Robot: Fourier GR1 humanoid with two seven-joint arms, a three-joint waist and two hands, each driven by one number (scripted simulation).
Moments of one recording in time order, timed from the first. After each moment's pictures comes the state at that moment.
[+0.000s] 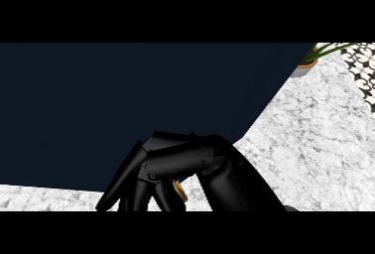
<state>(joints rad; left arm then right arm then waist) 0.75 0.50 -0.19 -2.11 0.68 -0.10 -0.63 -0.66 -0.02 0.58 -2.08 0.00 -0.39 0.68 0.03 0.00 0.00</state>
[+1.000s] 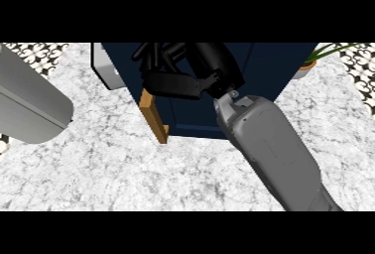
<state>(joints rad) 0.84 0.52 0.00 -2.09 0.78 -0.29 -0.63 -0.92 0.00 0.25 -1.37 -0.19 -0.11 0.30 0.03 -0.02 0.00</state>
